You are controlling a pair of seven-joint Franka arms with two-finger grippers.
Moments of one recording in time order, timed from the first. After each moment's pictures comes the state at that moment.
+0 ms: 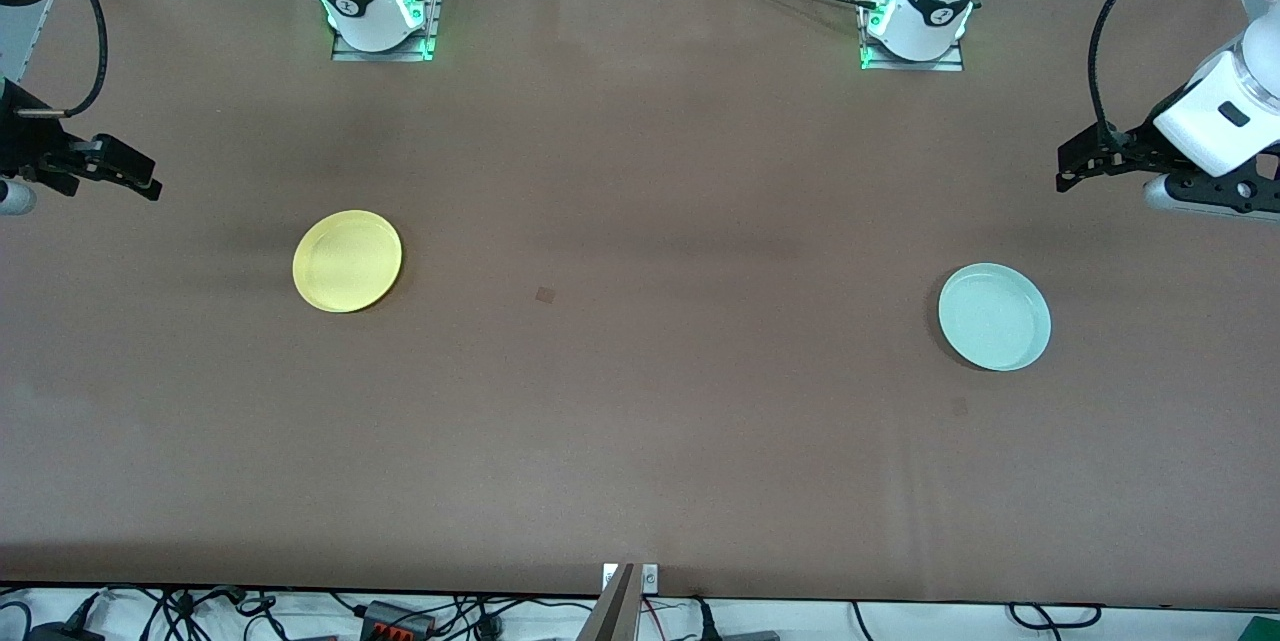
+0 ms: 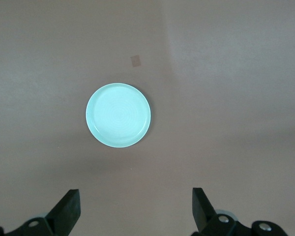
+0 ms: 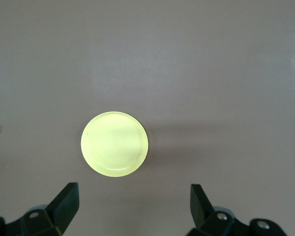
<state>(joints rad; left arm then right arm) -0.03 0.00 0.00 -1.69 0.00 1.65 0.09 -0.05 -0.02 -0.04 -1.77 -0.02 1.76 -0.05</state>
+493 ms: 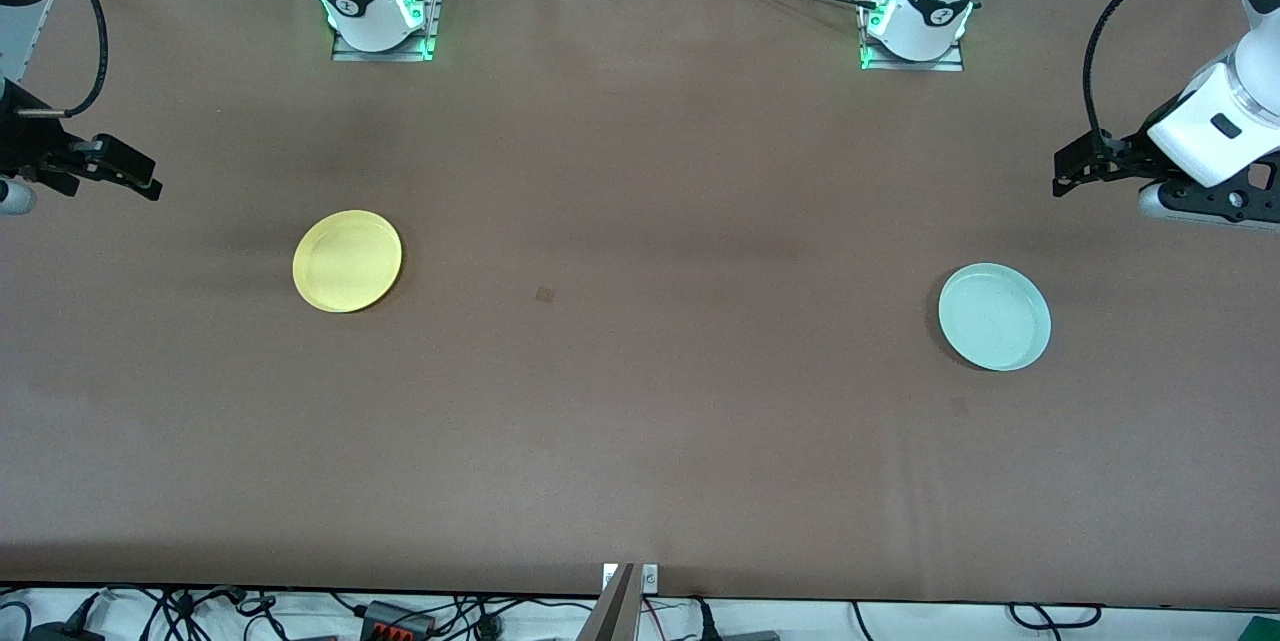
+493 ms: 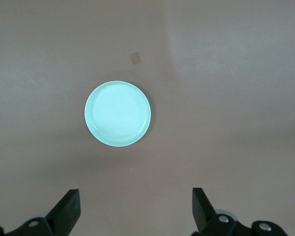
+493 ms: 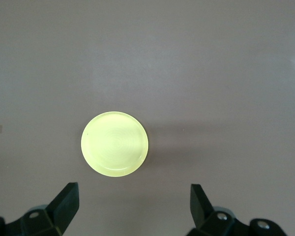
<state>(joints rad) -0.03 0.02 0.00 -1.68 0.00 1.65 0.09 -0.05 -0.02 -0.04 -1.77 -0.02 1.76 -0.05</state>
